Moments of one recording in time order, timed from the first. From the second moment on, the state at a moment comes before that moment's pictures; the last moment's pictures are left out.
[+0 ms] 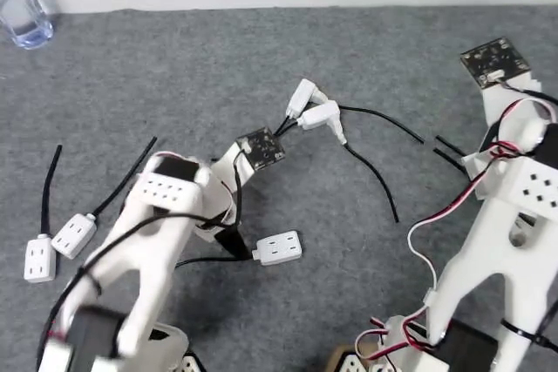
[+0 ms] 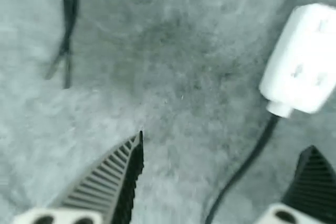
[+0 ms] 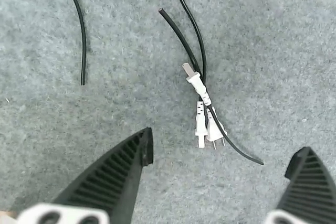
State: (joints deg) left arm 11.1 -13.3 39.1 65.9 -37.7; right arm 23.9 -17.1 -1.9 92.5 44.1
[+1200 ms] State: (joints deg) left arm 19.7 4.8 37.8 56.2 -42.4; right arm 26.1 -17.1 0.2 91.3 51.6
